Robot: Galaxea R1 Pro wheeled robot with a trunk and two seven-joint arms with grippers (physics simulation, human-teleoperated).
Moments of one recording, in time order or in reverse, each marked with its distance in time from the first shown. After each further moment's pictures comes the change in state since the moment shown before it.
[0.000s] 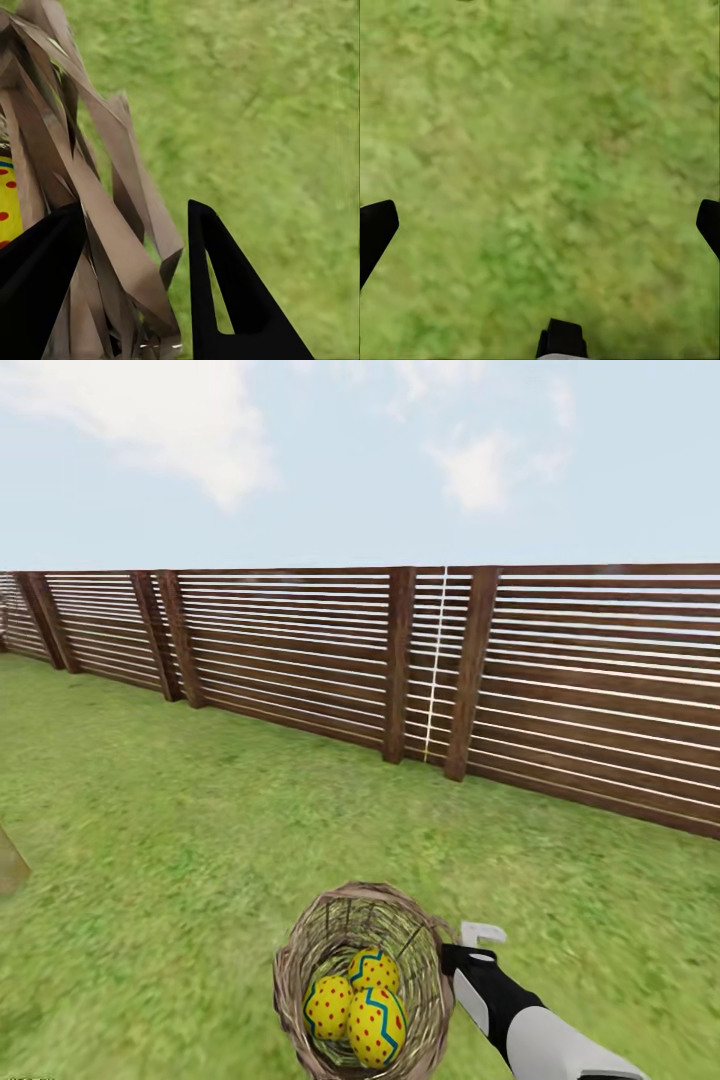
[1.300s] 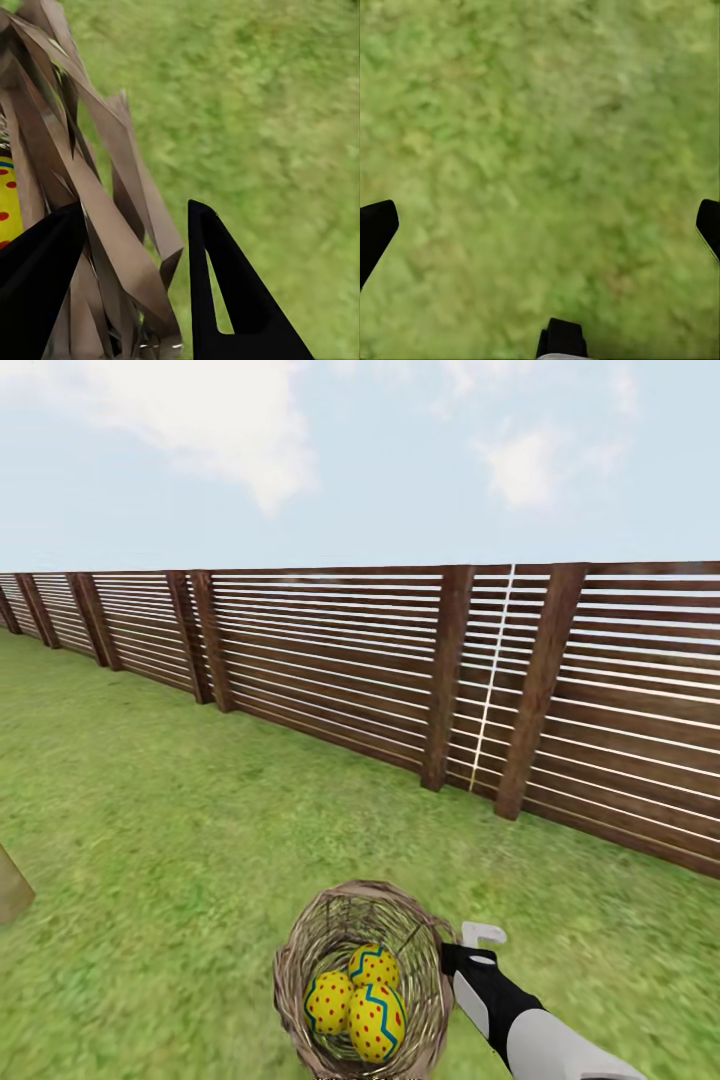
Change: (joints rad) left arm 0.000 0.000 0.000 0.001 -0.001 0.000 0.000; right arm 0.006 0.001 -0.003 0.000 0.002 -0.031 0.001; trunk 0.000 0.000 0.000
